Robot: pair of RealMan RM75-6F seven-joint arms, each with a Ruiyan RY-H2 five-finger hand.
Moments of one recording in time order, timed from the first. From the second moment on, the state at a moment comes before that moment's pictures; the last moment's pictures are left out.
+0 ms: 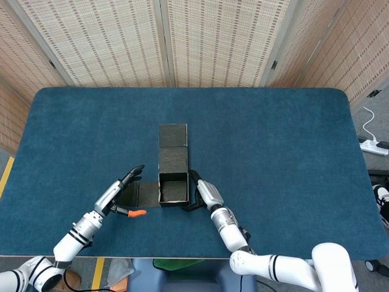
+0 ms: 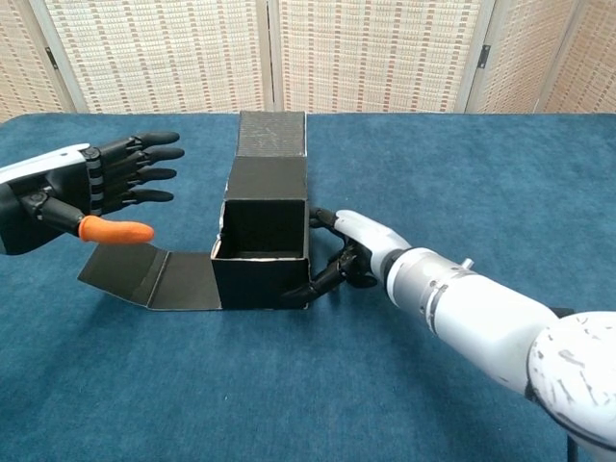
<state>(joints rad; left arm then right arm) -0.58 -1.45 -0.01 -1.39 1.58 1.13 -1.11 0.76 -1.99 0.32 -1.31 -0.81 0.87 -0.05</state>
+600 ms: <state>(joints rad) -0.52 -1.47 -0.03 -1.38 1.58 1.27 -0.96 0.80 -2.12 0.48 -1.12 -0.89 0.88 0.14</state>
